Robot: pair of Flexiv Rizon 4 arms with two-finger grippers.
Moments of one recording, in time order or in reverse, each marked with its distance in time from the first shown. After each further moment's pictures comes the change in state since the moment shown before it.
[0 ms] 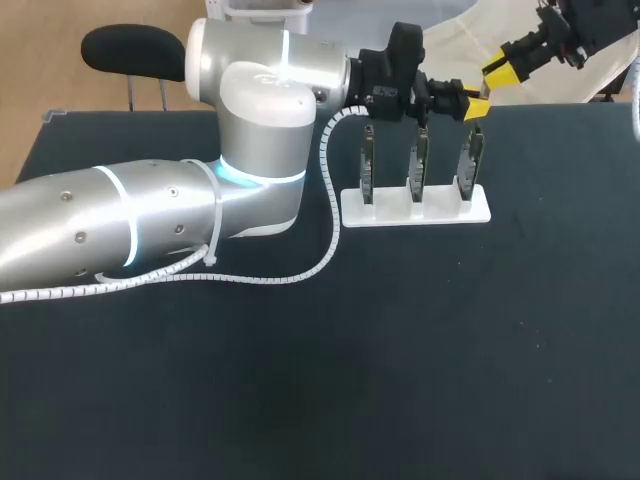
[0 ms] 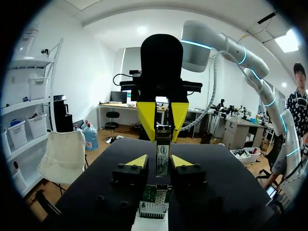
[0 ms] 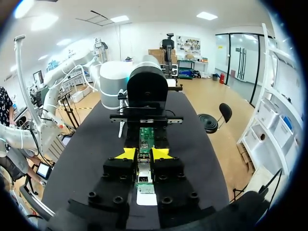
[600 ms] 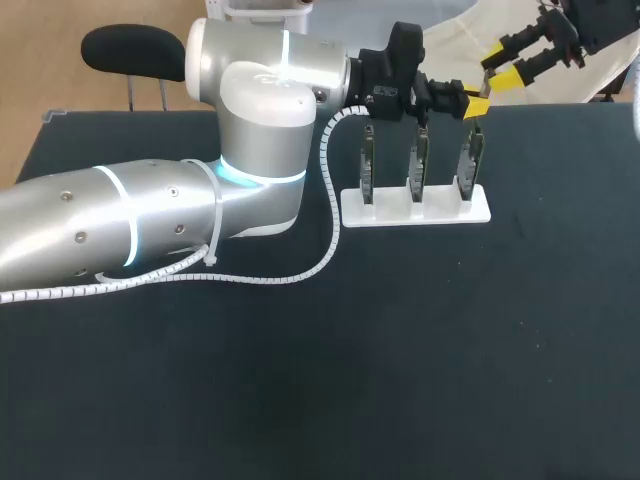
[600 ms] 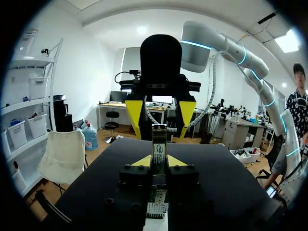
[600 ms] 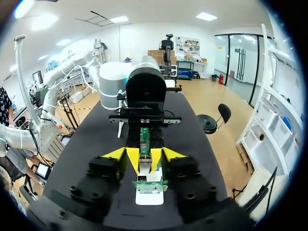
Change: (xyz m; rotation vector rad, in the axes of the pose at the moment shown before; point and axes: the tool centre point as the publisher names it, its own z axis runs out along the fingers) left arm 0.000 0.000 0.000 -0.001 0.000 0.000; right arm 0.001 -0.002 -0.003 0.008 -0.005 -0.001
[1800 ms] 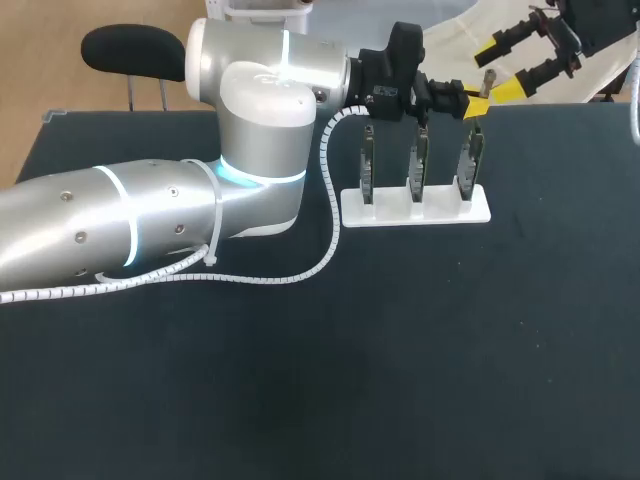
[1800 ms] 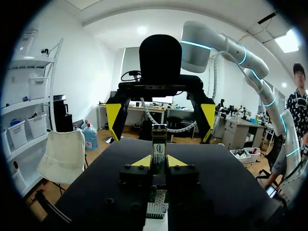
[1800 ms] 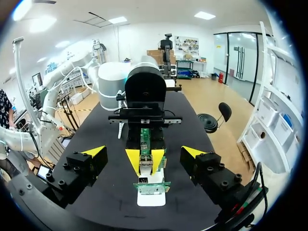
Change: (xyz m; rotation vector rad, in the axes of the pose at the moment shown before) left arm 0.000 0.000 0.000 0.000 0.000 0.000; right arm -0.001 0.001 0.005 -0.004 -0.004 0.018
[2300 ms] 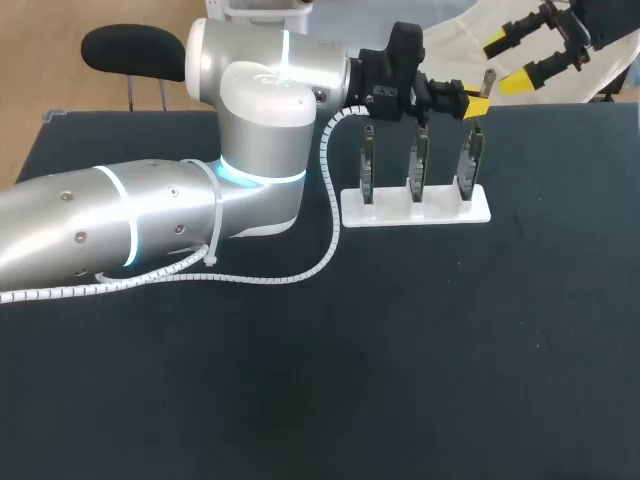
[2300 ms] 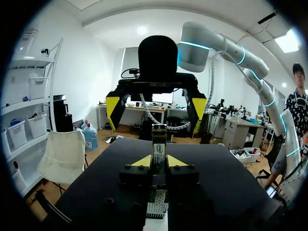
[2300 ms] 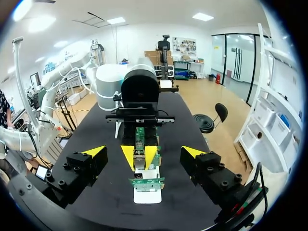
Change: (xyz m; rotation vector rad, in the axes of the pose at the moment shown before) left arm 0.000 0.000 0.000 0.000 0.000 0.000; right arm 0.001 -0.007 -0.012 0.025 -0.007 0.002
